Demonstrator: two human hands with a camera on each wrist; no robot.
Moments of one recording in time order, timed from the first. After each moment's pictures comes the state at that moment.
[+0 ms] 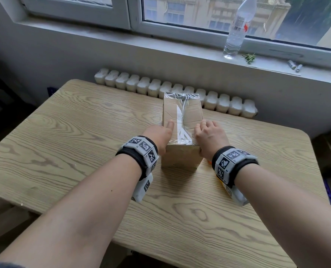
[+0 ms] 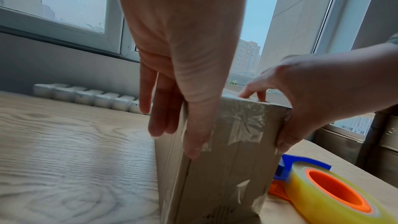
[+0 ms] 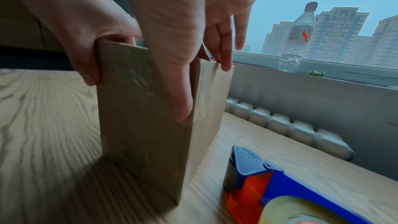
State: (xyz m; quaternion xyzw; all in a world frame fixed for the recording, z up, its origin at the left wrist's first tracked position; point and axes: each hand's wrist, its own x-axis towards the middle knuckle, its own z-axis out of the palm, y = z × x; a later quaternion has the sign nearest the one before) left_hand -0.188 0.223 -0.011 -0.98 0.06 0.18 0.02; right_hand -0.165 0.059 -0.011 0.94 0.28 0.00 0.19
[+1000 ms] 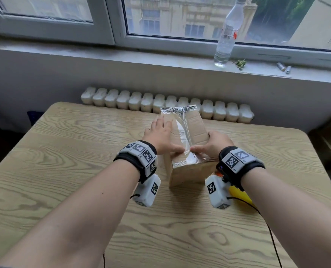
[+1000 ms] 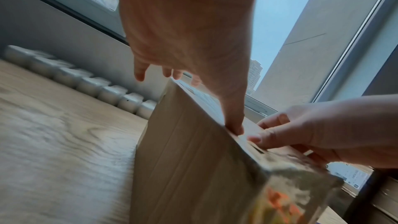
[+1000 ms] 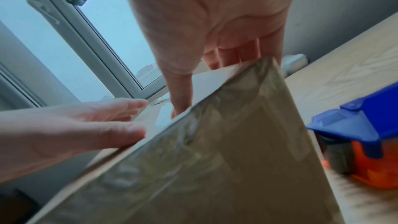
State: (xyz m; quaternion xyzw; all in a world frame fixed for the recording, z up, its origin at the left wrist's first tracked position) left_hand -0.124 0.257 -0.010 -0.98 0.02 0.16 -0.13; right_hand -0.118 0.077 -0.008 0.95 -0.06 -0.18 -0.24
